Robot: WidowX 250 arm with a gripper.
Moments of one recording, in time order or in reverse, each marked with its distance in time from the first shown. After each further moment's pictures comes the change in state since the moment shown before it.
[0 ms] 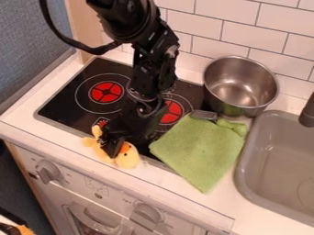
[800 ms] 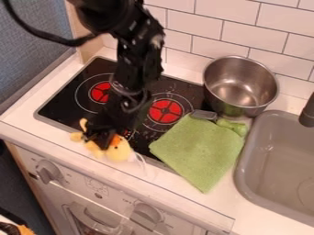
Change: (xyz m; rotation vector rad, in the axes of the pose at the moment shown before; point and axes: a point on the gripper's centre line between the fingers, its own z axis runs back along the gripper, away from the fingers) arm -0.017 -0.021 0.023 0.024 0.038 0.075
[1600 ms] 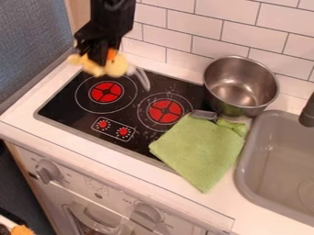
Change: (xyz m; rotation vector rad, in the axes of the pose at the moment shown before) arm -0.087 0.062 0.064 0.181 -0.081 0.131
